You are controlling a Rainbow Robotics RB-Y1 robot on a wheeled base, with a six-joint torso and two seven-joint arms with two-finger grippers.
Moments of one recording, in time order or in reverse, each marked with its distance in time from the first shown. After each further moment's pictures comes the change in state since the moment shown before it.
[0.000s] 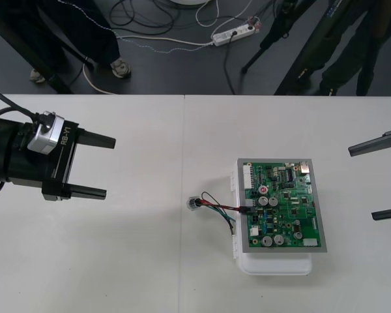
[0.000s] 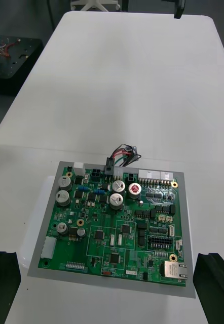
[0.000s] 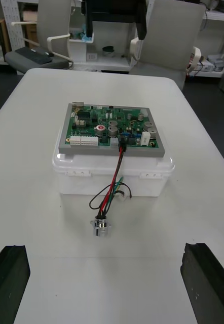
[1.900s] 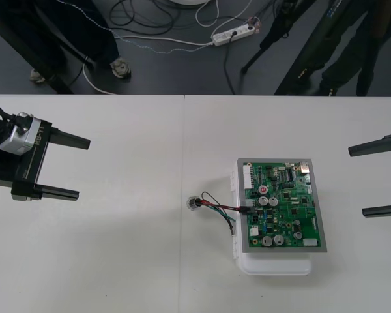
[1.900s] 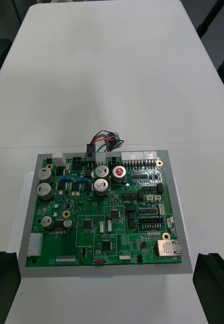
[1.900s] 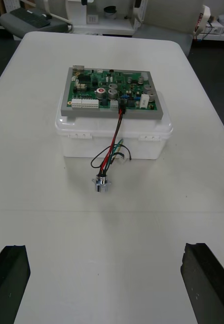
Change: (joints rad) right arm 0.035 0.136 -0.080 -0.007 0.131 -0.012 -0.079; left arm 0.032 0.140 0.029 -0.017 0.006 -0.001 -0.001
